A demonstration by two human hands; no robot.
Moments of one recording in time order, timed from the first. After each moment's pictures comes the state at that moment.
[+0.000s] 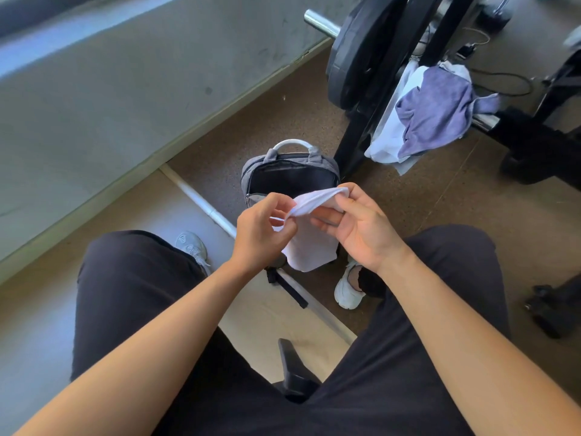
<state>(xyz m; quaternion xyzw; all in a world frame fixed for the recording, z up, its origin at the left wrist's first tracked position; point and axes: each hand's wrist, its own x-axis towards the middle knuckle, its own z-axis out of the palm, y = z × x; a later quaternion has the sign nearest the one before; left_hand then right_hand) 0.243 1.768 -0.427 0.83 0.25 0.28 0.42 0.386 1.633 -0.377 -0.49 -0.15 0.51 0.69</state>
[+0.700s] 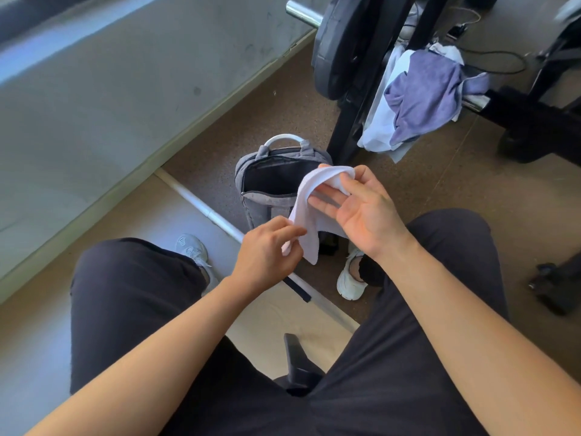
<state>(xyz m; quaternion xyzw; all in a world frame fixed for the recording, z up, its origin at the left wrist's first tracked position) 0.227 1.745 -0.437 0.93 0.14 0.23 0.26 0.389 1.627 -0.361 -0.44 -0.09 0.47 0.76</state>
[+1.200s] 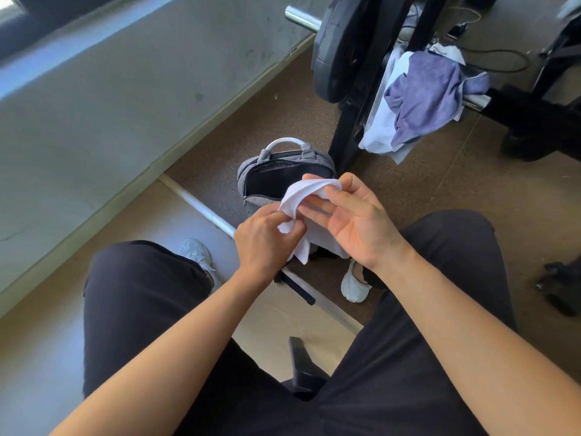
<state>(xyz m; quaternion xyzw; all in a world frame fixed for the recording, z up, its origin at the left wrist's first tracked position) 0.256 1.747 -0.429 0.88 0.36 0.23 0.22 0.374 1.629 -0.359 -0.39 -0.15 0.51 0.75</state>
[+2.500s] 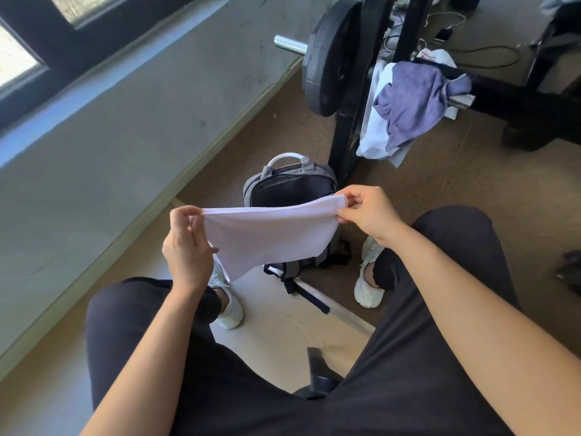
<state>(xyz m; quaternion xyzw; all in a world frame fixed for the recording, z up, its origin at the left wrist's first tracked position) 0.172 1.835 -0.411 0.80 0.41 0.36 0.26 0.427 1.623 -0.404 -0.80 -0.24 0.29 0.46</state>
